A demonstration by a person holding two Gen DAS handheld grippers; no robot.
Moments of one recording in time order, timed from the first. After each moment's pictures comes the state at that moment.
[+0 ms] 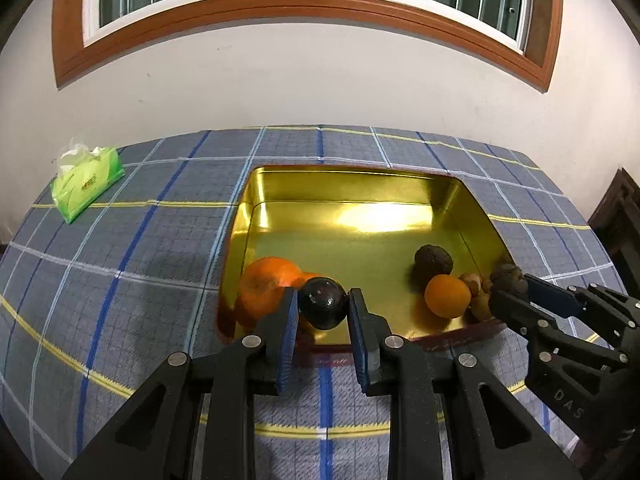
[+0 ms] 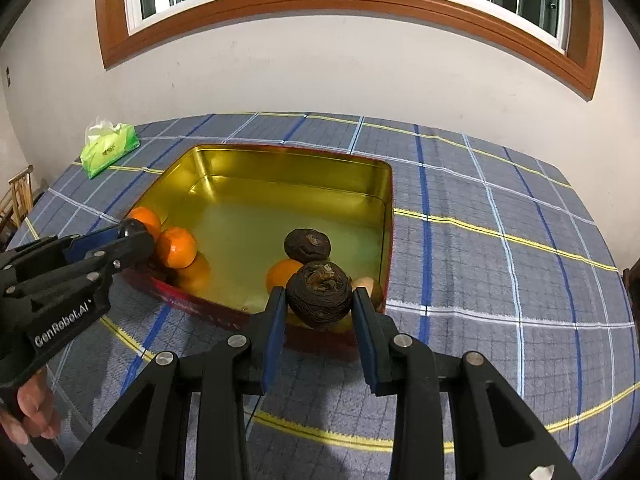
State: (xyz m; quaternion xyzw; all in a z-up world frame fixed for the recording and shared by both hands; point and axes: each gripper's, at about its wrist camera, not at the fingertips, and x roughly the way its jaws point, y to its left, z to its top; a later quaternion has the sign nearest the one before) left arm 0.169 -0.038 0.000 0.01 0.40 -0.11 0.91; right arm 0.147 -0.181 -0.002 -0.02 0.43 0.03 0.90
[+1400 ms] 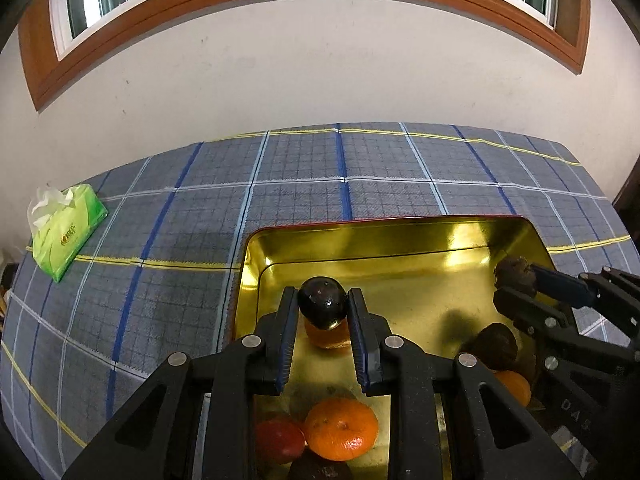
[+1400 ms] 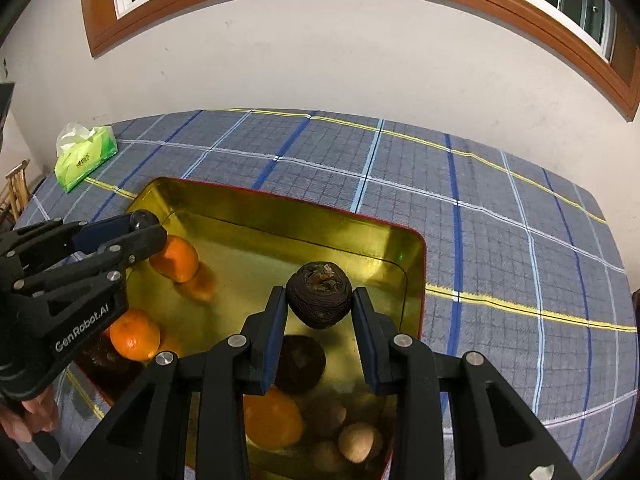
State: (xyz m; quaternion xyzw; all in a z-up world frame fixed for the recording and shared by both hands) left arm 0.279 -0.046 -0.009 0.05 0.44 -0.08 0.89; right arm 0.257 -0.177 -0.012 -0.03 0.46 0.05 0.88
